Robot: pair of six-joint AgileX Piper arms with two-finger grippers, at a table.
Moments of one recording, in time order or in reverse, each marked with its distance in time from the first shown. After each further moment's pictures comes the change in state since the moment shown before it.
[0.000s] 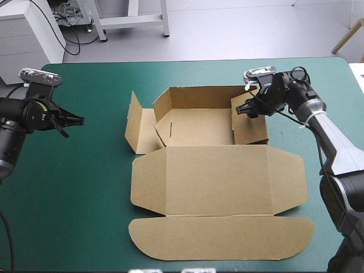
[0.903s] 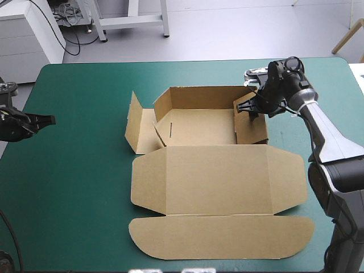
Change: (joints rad) left arm 0.354 0.016 0.001 -0.327 0.083 0.100; right arm 0.000 0.130 -0.203 -0.035 0.275 0.111
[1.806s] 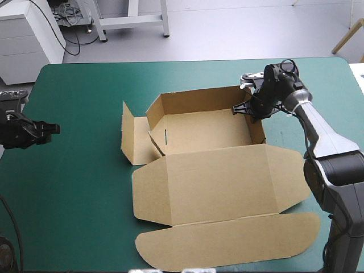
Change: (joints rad) left arm 0.000 0.065 0.000 -0.008 0.095 0.078; right arm 0.000 0.055 0.000 0.069 -0.024 -0.005
